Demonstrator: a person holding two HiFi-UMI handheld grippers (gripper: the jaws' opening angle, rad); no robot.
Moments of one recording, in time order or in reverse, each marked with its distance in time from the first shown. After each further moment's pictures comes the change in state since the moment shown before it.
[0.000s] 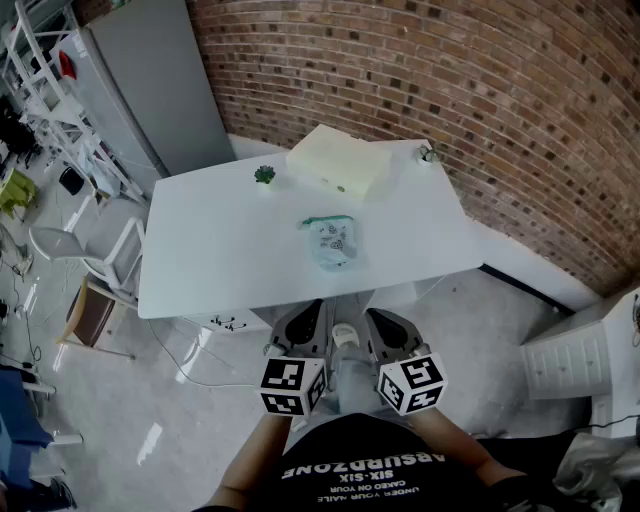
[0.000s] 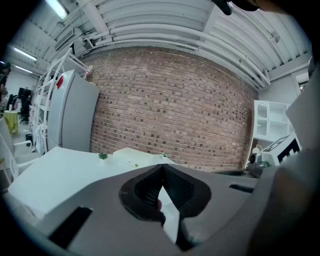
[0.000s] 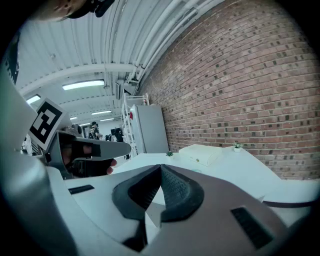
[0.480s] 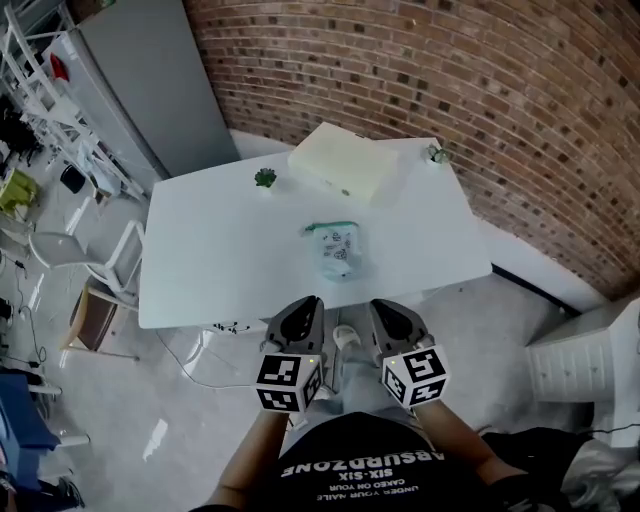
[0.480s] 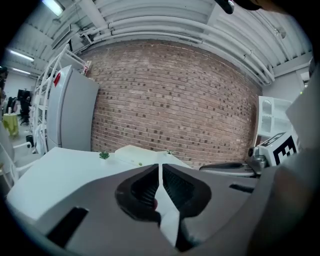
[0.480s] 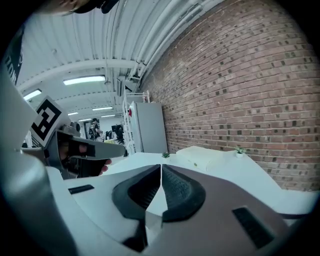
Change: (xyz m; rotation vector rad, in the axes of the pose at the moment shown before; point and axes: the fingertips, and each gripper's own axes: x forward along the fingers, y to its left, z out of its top) left arm 0.051 0.033 0.010 0.011 0.041 0.002; right arm 0.053 -0.039 0.016 -0.054 0.011 -0.011
